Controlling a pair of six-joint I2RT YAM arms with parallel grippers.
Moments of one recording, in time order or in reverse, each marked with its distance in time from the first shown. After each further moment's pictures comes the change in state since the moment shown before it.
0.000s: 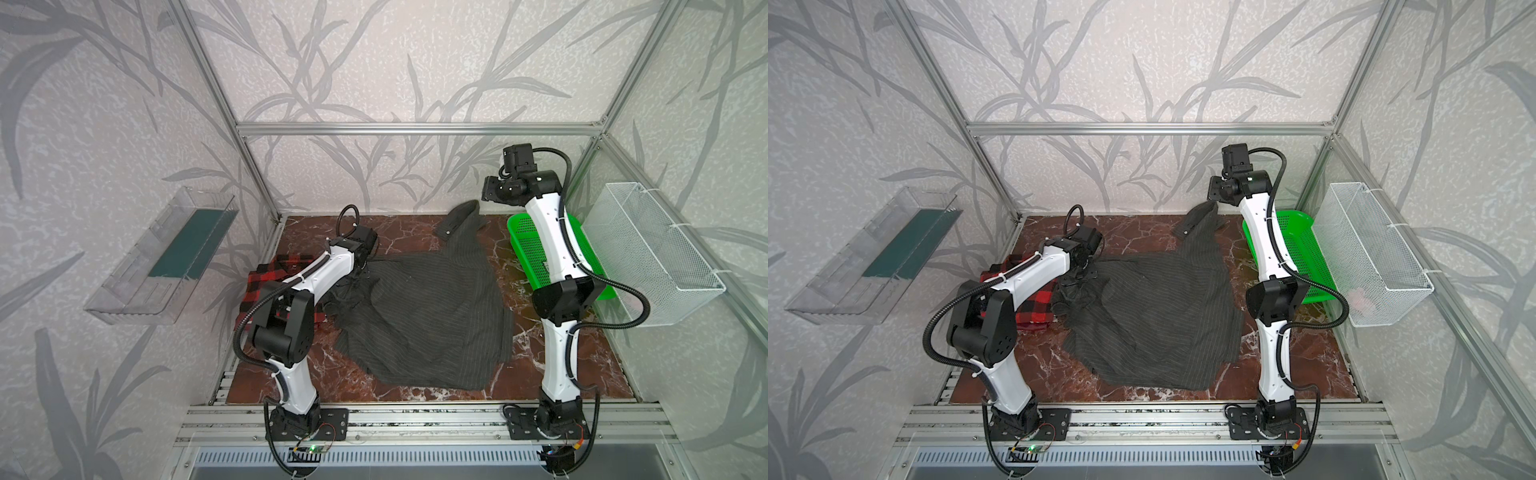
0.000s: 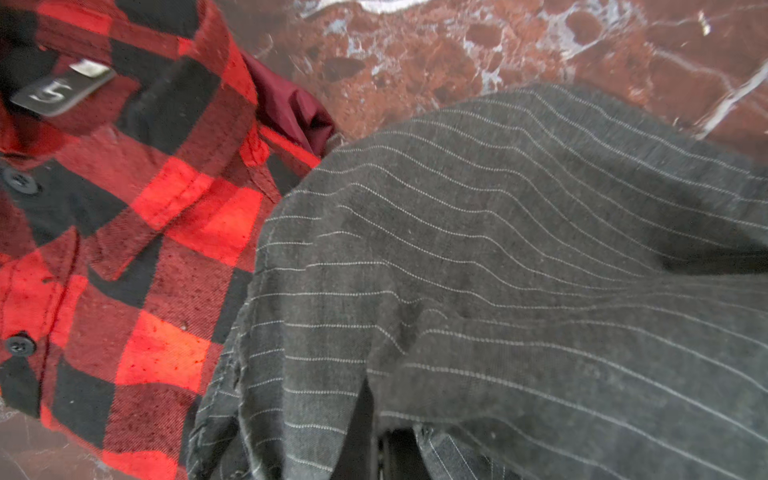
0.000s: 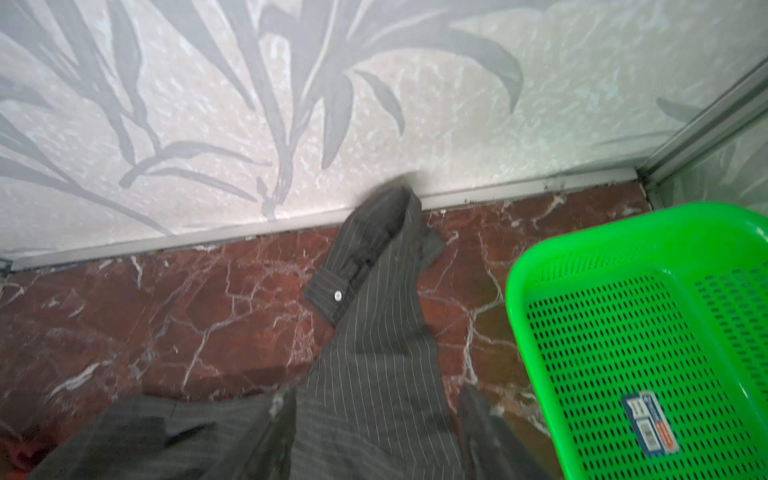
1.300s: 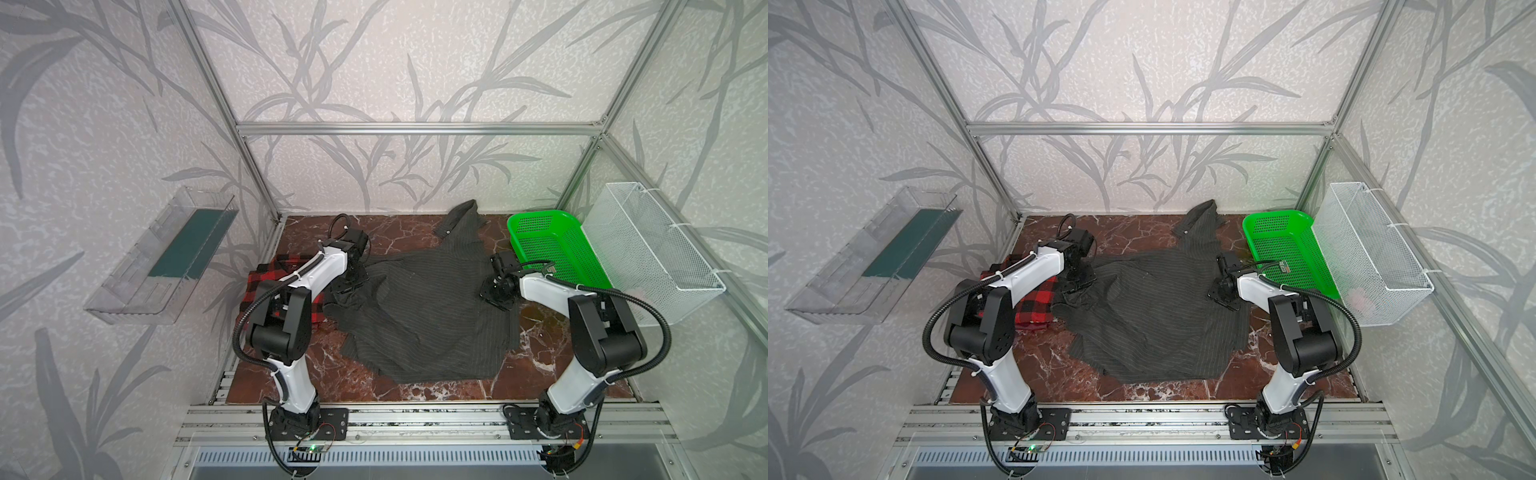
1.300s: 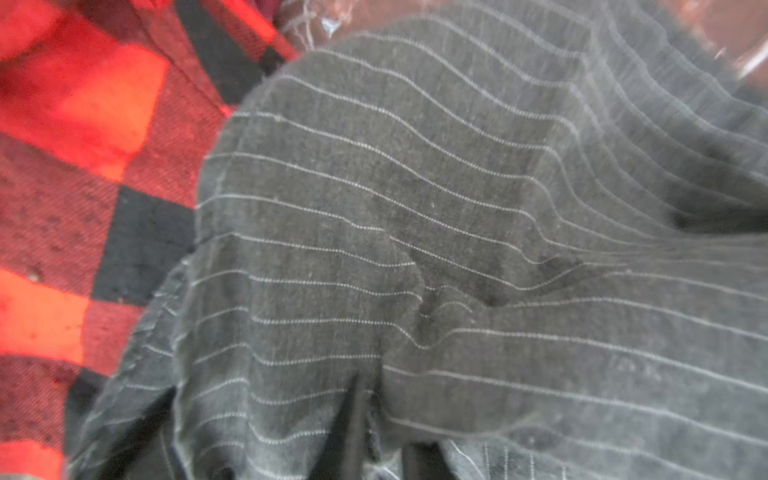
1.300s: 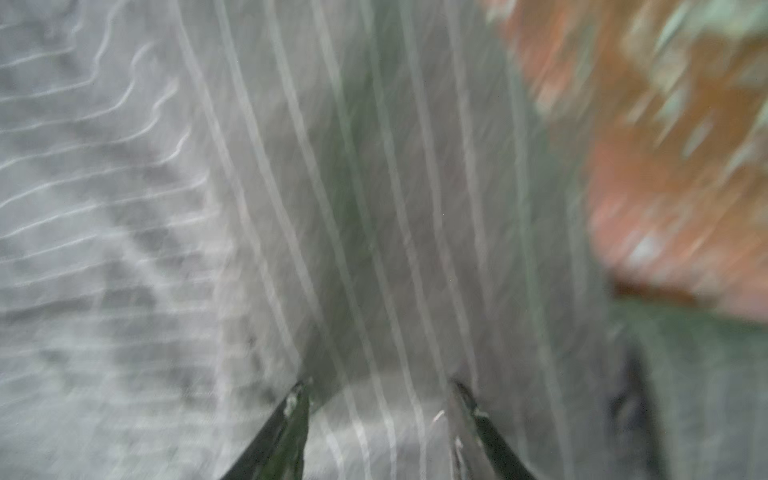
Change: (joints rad) left arm 0.061 -0.011 -0.048 0.002 0.240 -0.093; right arm 0.012 -0.402 -1.486 0.664 -0.074 0.351
